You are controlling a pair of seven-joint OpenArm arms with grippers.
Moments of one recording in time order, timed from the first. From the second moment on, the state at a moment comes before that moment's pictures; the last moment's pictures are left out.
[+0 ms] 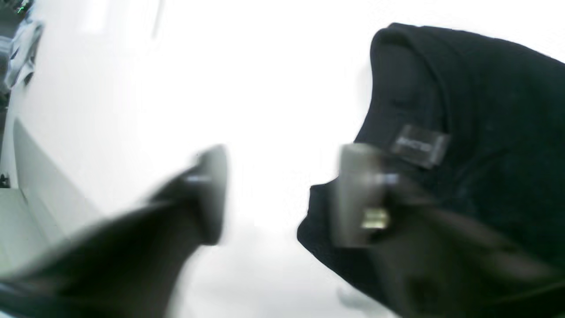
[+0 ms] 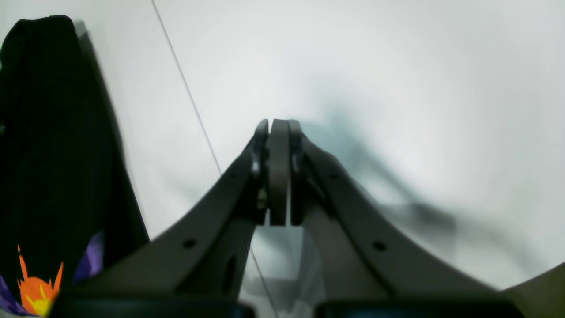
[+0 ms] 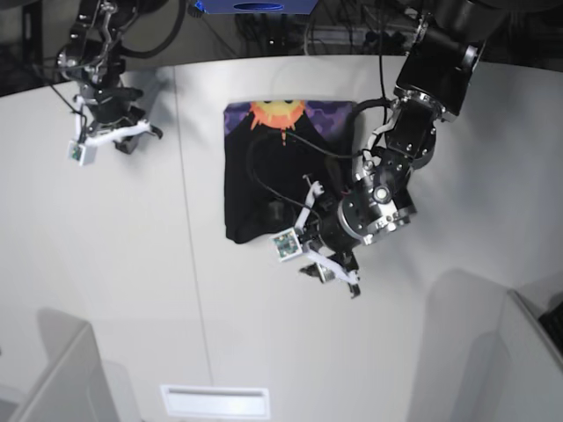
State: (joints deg) left arm -11.8 -12.6 22.1 102.8 7.8 -40.1 45.9; right arm -25.4 0.5 18.9 110.4 24.8 -1.2 -44.2
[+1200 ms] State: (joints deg) left arm 36.2 -14.8 -20.7 107.6 2.7 -40.1 3.5; right arm -54.5 13.7 4.1 114.2 0.6 -0.3 -21.8
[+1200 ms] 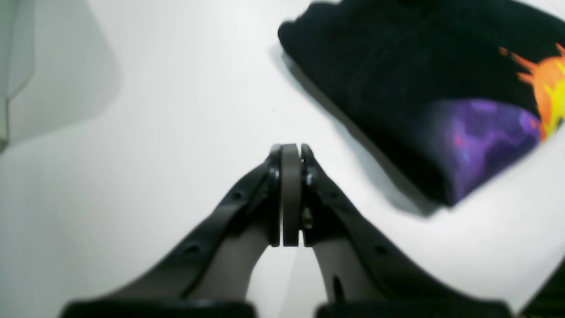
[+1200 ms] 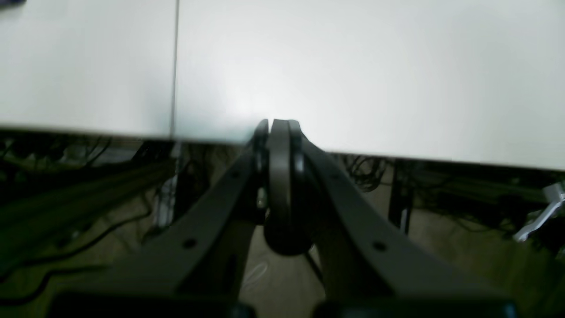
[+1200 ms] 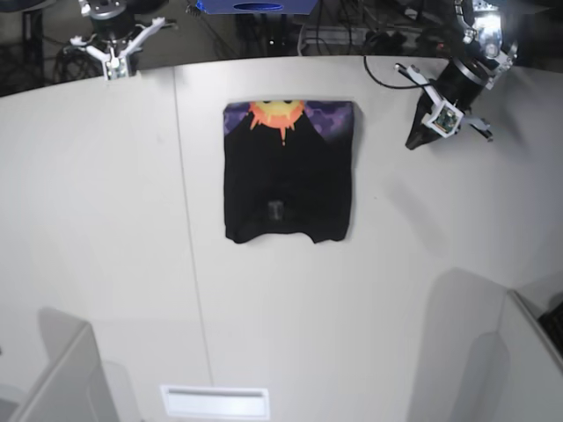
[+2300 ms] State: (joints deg) left arm 45.5 -10.0 -3.5 58.4 2.4 -30.4 -3.7; right arm -32.4 11.4 -20.5 63.6 0.4 -0.8 -34.1
